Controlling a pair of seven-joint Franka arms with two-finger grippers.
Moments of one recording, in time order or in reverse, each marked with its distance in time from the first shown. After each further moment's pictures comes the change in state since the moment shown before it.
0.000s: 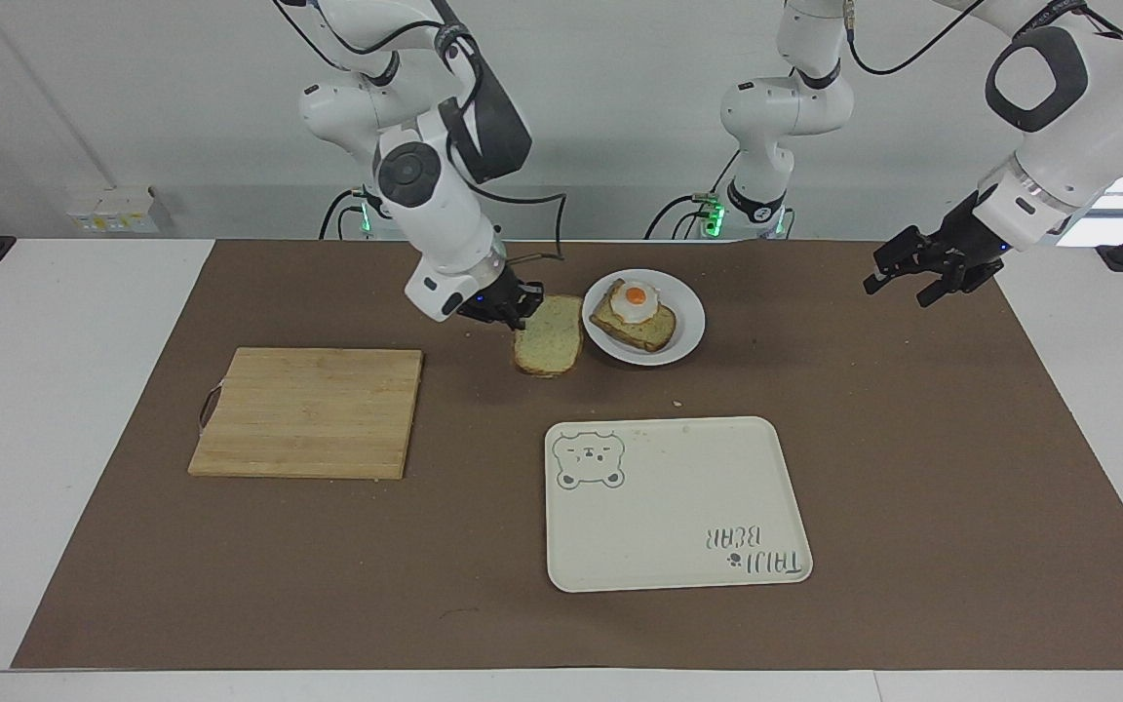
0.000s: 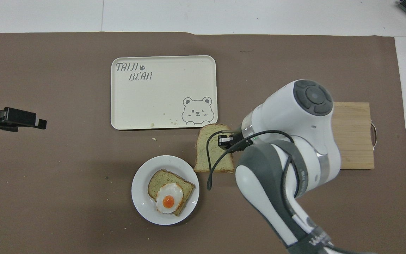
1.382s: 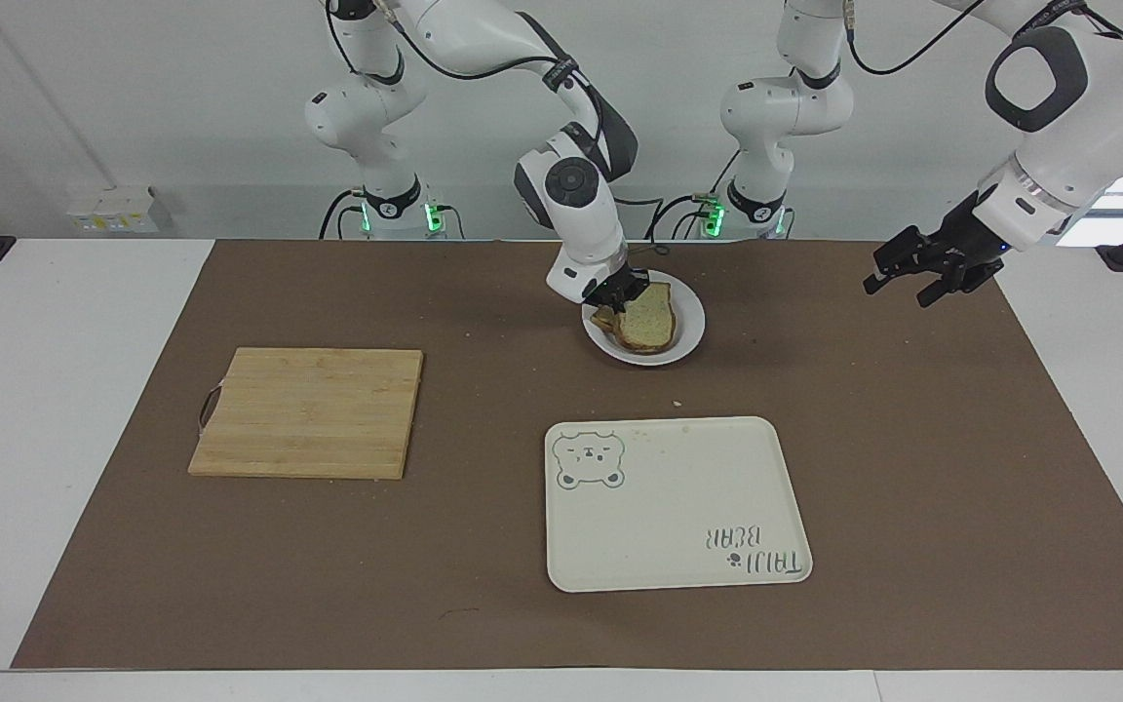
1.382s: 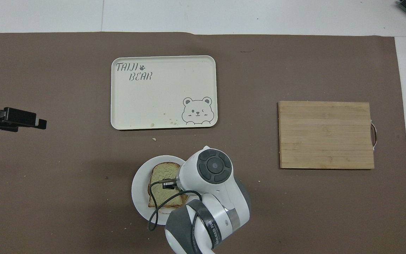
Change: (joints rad) left arm 0.000 0.000 0.000 0.000 0.000 0.000 0.000; right arm 0.296 0.098 -0.004 -0.150 0.091 0.298 0.094
